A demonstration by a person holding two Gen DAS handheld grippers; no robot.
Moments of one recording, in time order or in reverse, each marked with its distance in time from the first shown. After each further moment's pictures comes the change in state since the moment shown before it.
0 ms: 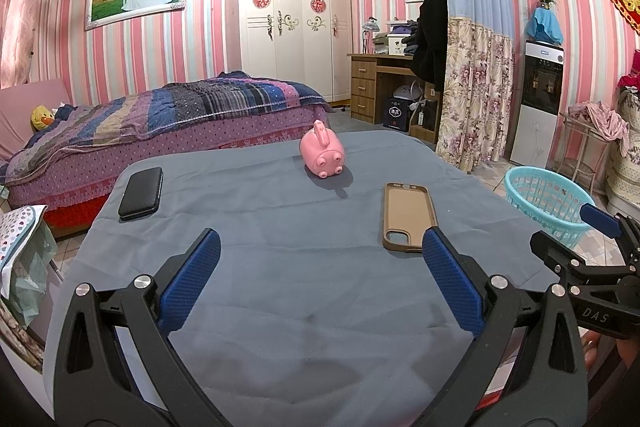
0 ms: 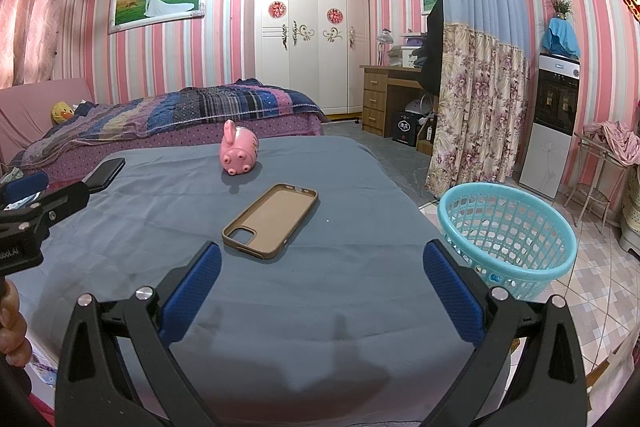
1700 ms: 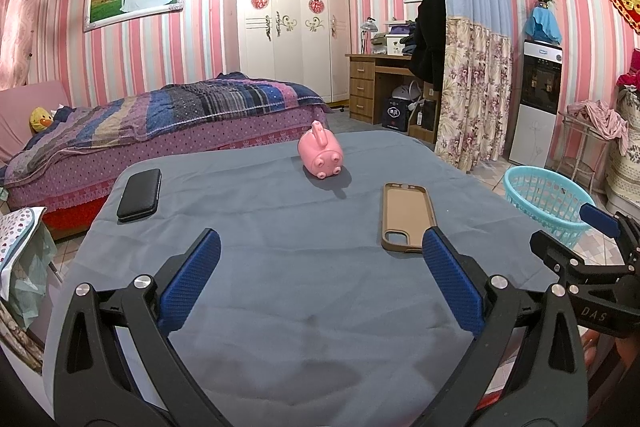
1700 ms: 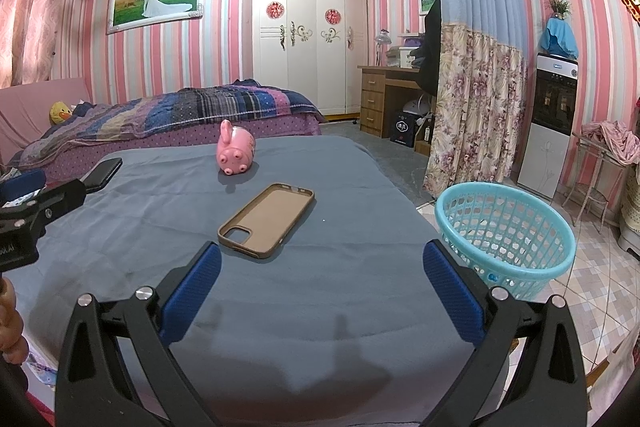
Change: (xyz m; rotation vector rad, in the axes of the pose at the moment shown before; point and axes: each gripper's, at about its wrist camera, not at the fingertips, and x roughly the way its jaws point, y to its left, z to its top) left arm 0.001 0.004 0.000 0.007 -0.001 -0.003; right arm 0.001 -0.004 -0.004 0.003 -0.007 -0.007
